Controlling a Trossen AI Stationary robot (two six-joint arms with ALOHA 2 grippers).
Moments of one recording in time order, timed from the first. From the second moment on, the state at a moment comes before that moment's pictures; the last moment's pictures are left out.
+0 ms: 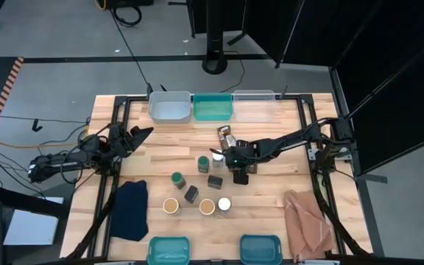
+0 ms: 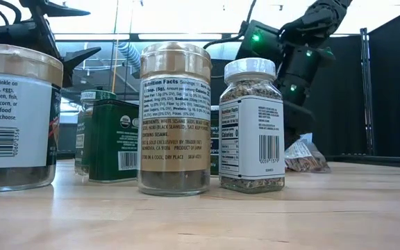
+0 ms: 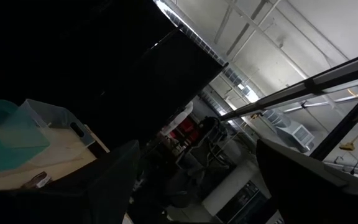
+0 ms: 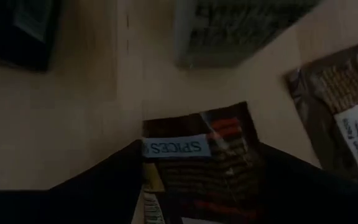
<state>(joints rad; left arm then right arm) 0.14 0.00 0.01 0.37 -0.18 -0.81 0.00 1.77 0.94 -0.33 0.09 0.09</state>
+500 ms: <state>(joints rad) 0.14 0.00 0.01 0.37 -0.18 -0.82 0.00 1.76 0.95 -0.37 0.04 0.25</state>
